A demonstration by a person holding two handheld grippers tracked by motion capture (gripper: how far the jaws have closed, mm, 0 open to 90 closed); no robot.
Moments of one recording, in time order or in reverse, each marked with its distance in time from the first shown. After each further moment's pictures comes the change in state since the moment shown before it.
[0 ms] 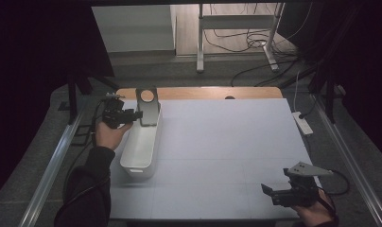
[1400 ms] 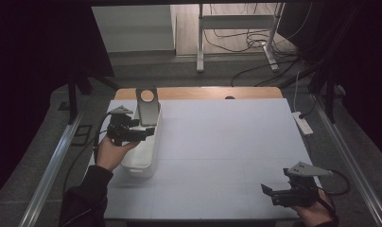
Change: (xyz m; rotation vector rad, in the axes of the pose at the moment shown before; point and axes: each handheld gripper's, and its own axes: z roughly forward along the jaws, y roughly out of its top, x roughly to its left) left arm -0.052 -0.033 -0.023 -0.027 -0.121 0.139; right arm 0.001 0.000 0.000 -0.001 -0.001 -0.004
